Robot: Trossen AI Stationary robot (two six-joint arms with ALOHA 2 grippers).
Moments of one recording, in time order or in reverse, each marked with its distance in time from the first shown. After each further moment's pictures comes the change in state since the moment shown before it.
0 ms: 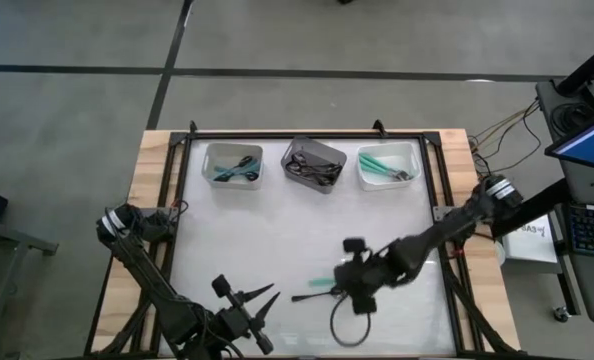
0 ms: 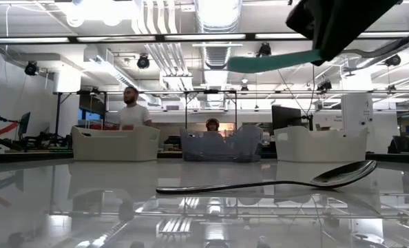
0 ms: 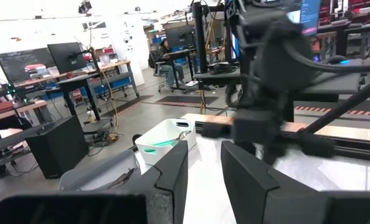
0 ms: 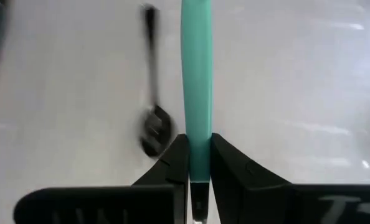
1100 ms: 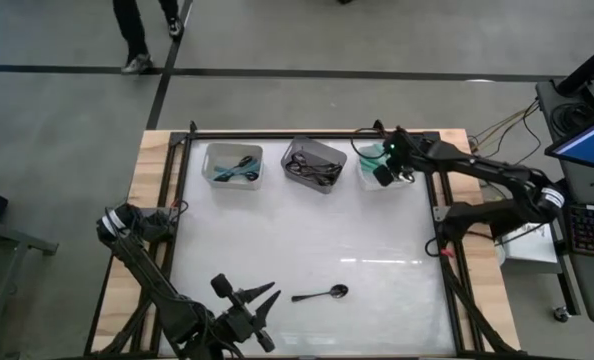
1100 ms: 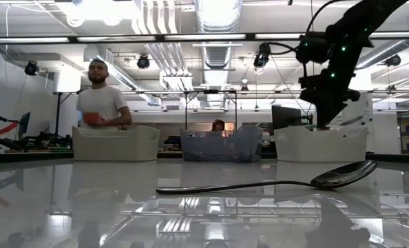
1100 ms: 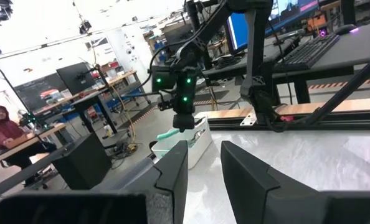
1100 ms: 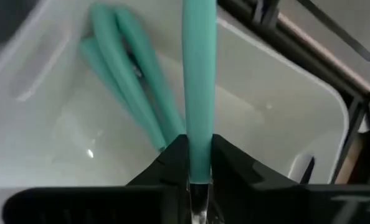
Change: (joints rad) left arm 0.008 0.000 0.000 0.000 0.000 0.186; right arm -1.207 -0.460 -0.525 0.077 0.067 -0.185
